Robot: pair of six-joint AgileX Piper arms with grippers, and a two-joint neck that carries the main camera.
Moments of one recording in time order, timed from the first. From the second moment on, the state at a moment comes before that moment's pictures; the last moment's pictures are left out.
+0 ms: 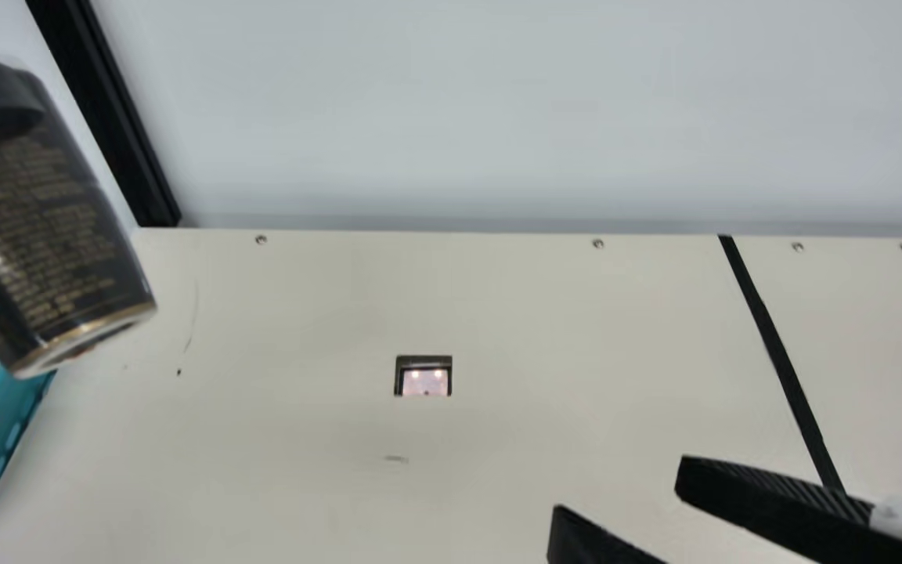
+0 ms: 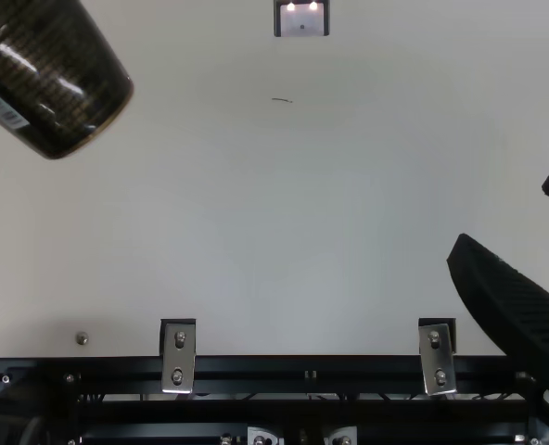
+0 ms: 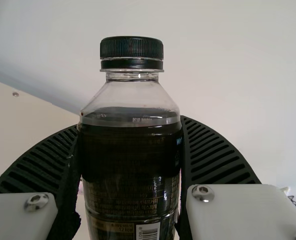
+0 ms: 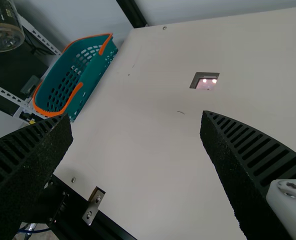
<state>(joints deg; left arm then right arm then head) -7.3 51.8 -65.5 -27.7 41.0 -21.9 -11.7 40.1 -49.3 51.6 69.9 -27.0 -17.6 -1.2</state>
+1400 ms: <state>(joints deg) -28.3 61.1 -71.0 -16.9 30.9 -41.8 -11.7 40.1 -49.3 51.6 69.9 -27.0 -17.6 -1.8</state>
